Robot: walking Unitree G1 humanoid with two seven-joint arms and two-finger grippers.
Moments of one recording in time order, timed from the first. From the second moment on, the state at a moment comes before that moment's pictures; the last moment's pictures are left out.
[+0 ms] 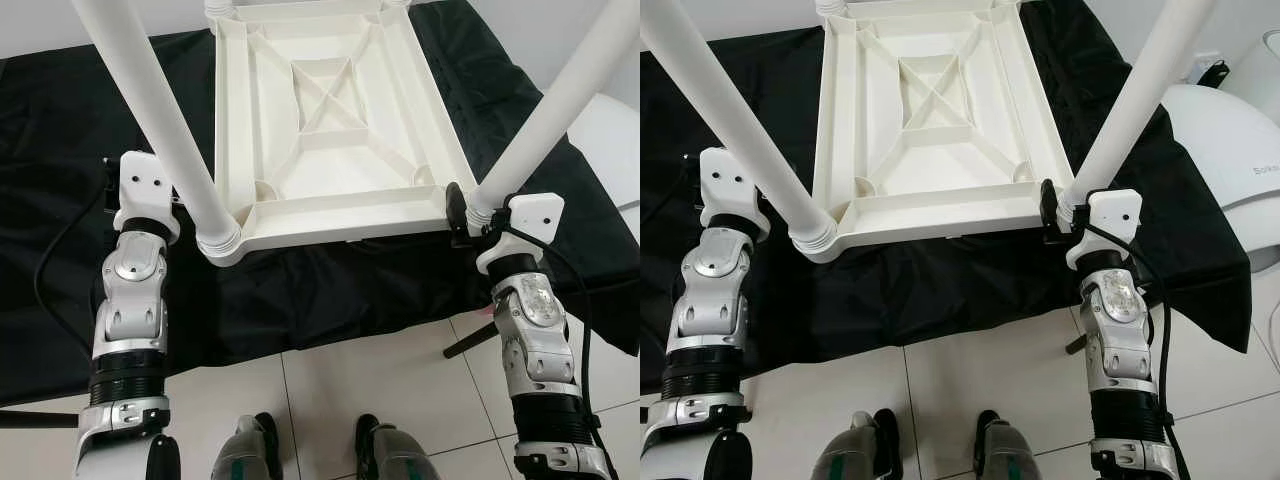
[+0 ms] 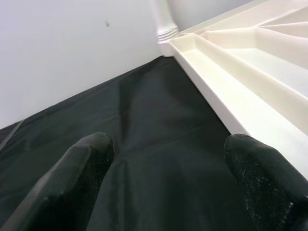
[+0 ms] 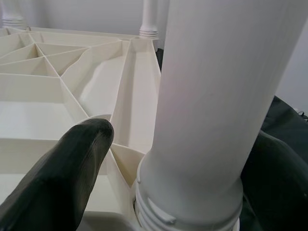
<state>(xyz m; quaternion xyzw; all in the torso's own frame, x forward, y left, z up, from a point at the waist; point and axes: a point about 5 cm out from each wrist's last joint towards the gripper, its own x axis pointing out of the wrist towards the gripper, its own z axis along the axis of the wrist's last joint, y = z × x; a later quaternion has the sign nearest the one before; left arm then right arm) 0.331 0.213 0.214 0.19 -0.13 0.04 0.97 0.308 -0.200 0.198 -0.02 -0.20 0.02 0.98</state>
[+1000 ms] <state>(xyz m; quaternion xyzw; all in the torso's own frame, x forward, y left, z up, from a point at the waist) 0.331 0.216 0.213 0.18 -0.13 -0.07 0.97 0.312 -0.211 0.195 -0.04 -0.18 0.03 0.98</state>
